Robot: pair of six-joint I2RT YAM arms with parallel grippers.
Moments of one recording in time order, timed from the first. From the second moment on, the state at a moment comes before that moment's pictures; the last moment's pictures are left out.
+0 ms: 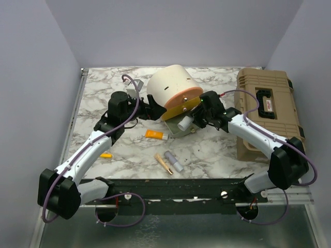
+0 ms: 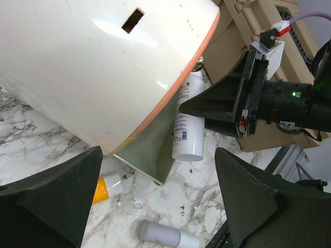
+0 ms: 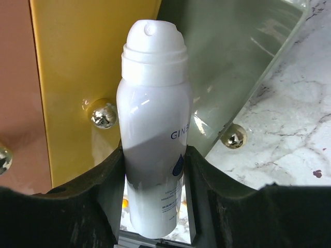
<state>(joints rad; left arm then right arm) -0.43 1.14 0.86 0.03 0.38 -0.48 0.57 1.46 1.06 -0.42 0.13 1.28</state>
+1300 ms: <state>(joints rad) -0.43 1.56 1.32 0.00 0.56 -0.31 0.56 1.59 1.15 -0.46 0.11 1.18</state>
